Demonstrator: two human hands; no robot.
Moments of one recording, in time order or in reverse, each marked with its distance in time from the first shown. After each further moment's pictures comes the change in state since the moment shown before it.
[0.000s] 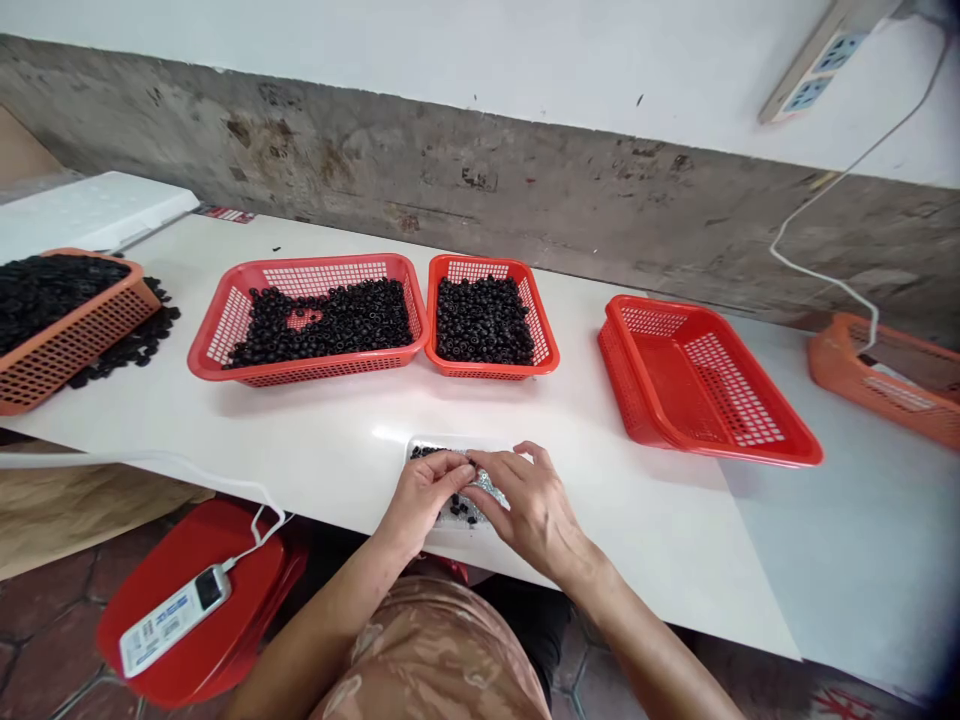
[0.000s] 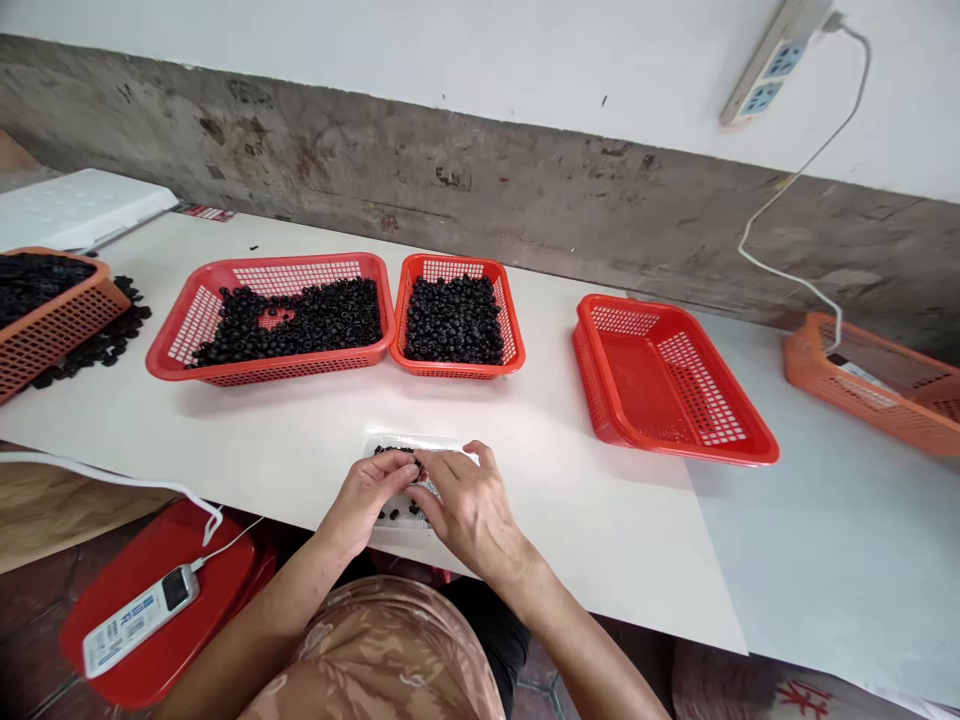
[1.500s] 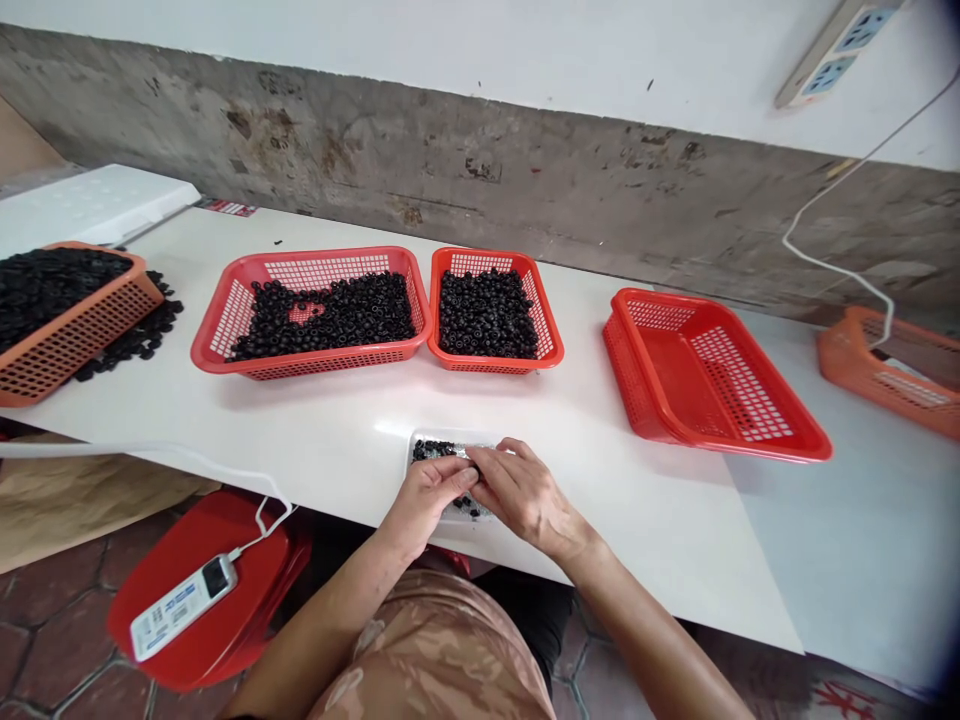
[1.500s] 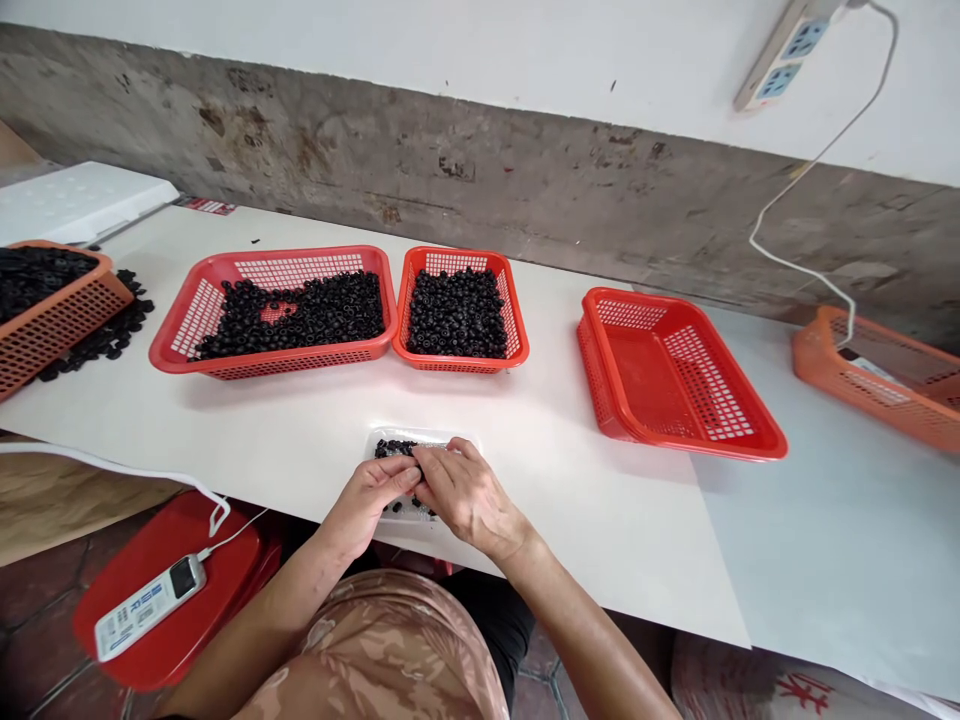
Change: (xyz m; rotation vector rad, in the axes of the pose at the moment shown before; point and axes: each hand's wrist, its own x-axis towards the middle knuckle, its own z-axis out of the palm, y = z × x) left_hand -0.008 0.000 0.000 -0.034 -0.109 -0.029; right_hand -0.004 0.019 0.016 -0.070 0.014 -0.291
